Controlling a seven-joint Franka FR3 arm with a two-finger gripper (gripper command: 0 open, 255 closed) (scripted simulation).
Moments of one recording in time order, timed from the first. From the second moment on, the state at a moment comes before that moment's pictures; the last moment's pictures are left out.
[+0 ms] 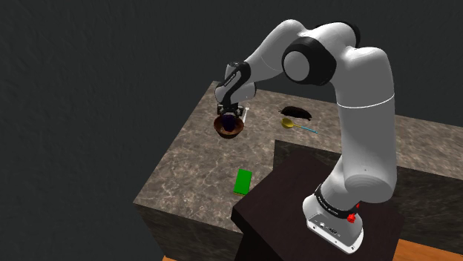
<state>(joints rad) 0.23 0.55 -0.34 -2.01 0.26 2.61 0.47</state>
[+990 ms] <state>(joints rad) 0.22 0.58 -0.33 -2.00 0.27 2.63 0.47</state>
